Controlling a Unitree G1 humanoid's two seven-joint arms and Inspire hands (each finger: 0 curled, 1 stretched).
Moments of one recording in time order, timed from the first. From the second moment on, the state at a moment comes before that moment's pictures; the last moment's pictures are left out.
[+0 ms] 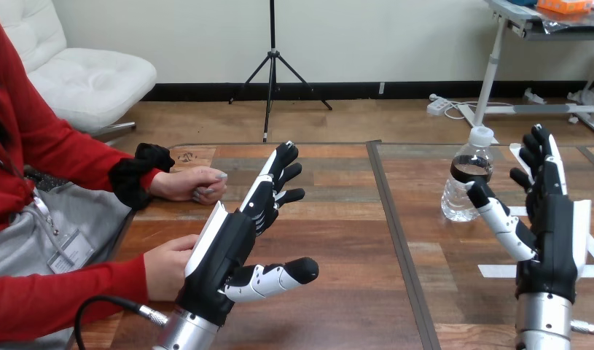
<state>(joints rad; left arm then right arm) -0.17 0.10 -0.10 0.79 -0.03 -1.11 -0.30 -0.25 -0.18 -0.23 0.90 -0.09 -0.91 -0.21</state>
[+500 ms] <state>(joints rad) -0.17 0.10 -0.10 0.79 -0.03 -1.11 -0.30 -0.32 -0.21 -0.23 1.03 -0.05 -0.81 -0.18</state>
